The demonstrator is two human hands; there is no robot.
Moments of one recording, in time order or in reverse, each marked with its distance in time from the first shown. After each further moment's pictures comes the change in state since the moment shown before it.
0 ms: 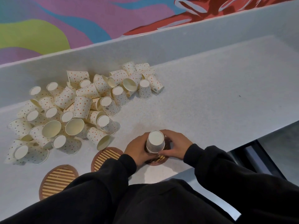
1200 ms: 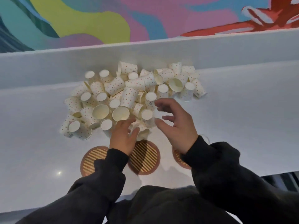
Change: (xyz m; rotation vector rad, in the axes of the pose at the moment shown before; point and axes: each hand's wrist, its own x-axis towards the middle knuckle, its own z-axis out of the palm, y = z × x) left_hand -0.072 -0.088 -0.129 -0.029 0.575 -0.305; right_hand 0.049 -0.223 0.029 0.360 0.282 -0.190
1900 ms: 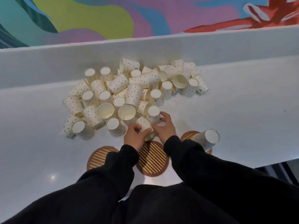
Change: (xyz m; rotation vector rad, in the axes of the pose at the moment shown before) left_hand 0.013 -0.021 0.027 -0.452 -0.185 -0.394; right_hand 0.030 0.116 0.100 0.084 0.172 0.570
